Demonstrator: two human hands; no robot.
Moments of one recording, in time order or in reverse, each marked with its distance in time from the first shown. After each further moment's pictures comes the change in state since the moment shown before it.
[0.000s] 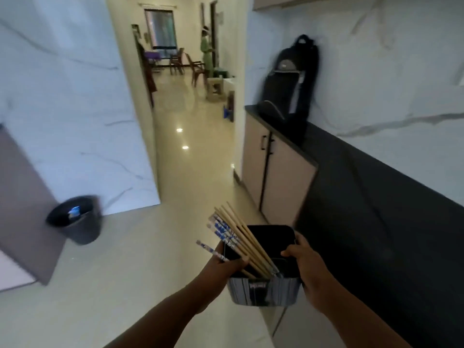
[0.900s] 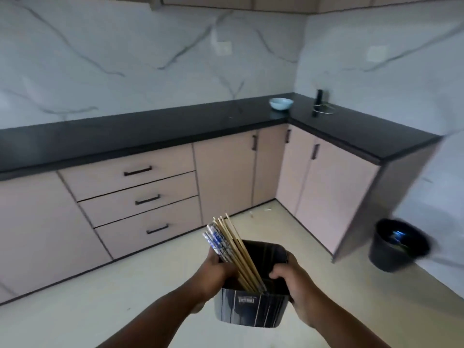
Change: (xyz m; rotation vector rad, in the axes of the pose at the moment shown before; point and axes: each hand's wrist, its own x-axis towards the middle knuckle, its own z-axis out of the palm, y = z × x) left_hand -0.576 -0.083 -0.426 -0.225 1.389 0.028; right_hand -0.282 0.182 0.698 -0.594 -1.423 0.155
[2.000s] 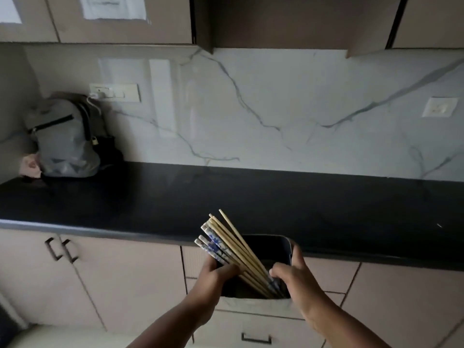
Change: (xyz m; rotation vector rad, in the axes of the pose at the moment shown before) left_hand 0.193 0.083 -0.526 -0.351 0.651 0.268; right_hand 0.392 -0.246 0.470 -0.348 -0.602 -0.297
